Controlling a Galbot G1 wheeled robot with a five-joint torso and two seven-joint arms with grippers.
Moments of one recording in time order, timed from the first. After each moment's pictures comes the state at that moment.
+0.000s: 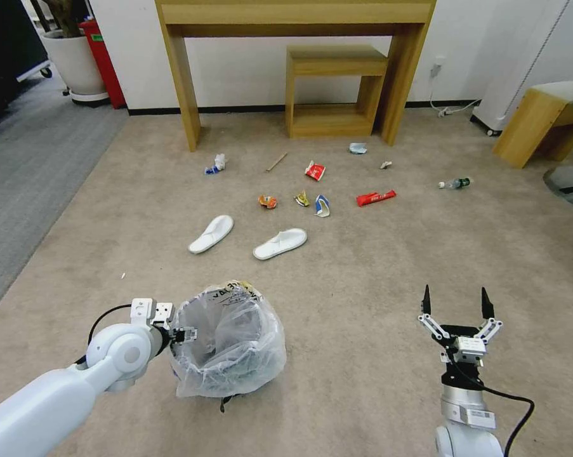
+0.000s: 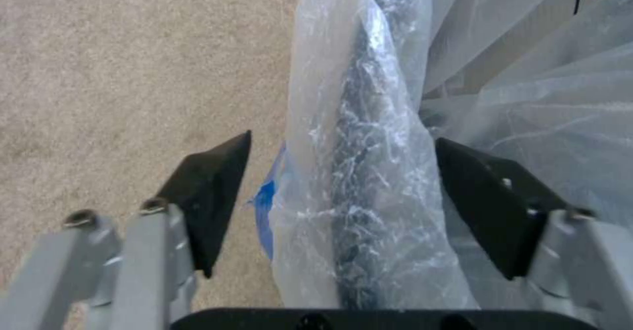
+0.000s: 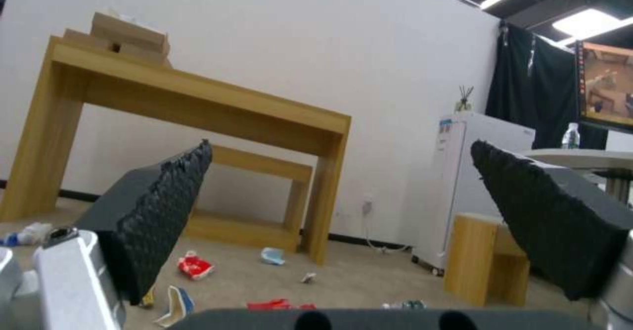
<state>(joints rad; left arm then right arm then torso) 0.97 -0.60 0.03 -1.84 -1.39 0.62 -0.64 -1.46 1.52 0.76 1.71 -0.10 0.80 0.06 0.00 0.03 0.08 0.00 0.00</state>
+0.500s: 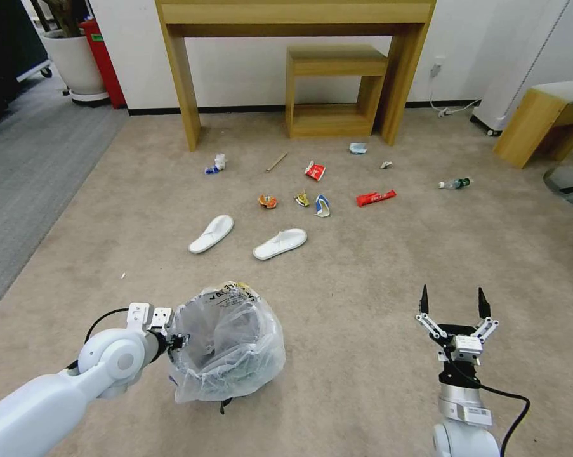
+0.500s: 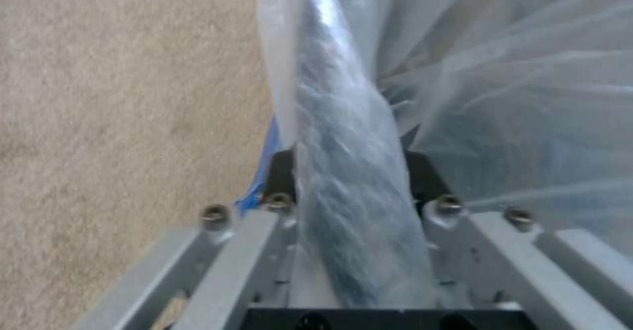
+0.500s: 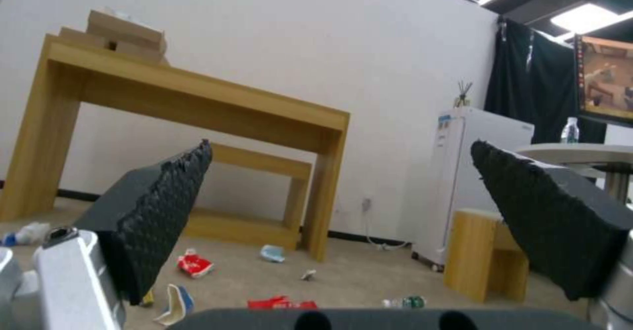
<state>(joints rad) 1.02 -0.56 0.01 -1.89 -1.37 0.63 -0.57 -1.45 1.51 0.75 1.69 -0.09 0.80 0.06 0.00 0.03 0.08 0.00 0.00</state>
